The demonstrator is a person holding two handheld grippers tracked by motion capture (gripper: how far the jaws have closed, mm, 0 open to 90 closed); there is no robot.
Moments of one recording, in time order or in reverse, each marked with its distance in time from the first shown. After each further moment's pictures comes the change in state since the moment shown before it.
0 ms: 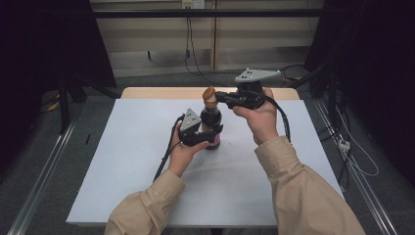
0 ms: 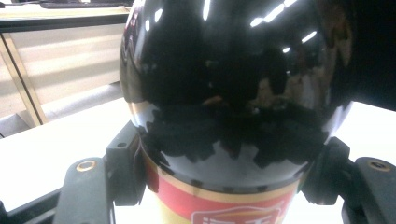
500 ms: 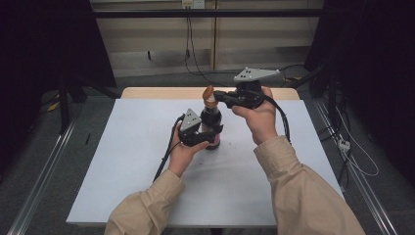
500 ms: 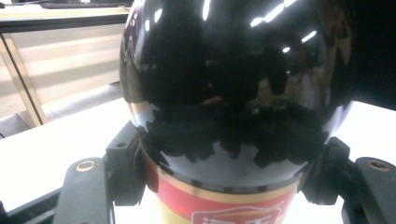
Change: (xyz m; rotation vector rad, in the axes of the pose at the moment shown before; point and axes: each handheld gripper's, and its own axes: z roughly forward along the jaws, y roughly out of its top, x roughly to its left) left arm 0.000 0.000 0.000 0.005 -0.001 0.010; right arm 0.002 0.003 0.001 -0.006 0.002 -0.012
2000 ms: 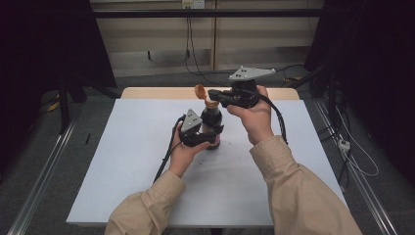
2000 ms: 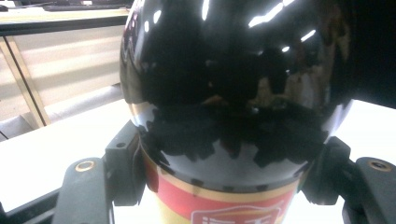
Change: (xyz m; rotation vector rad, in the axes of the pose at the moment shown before) left arm -0.002 0.000 0.000 0.002 0.007 0.011; right arm 0.008 0.006 0.006 -0.022 0.021 -0.007
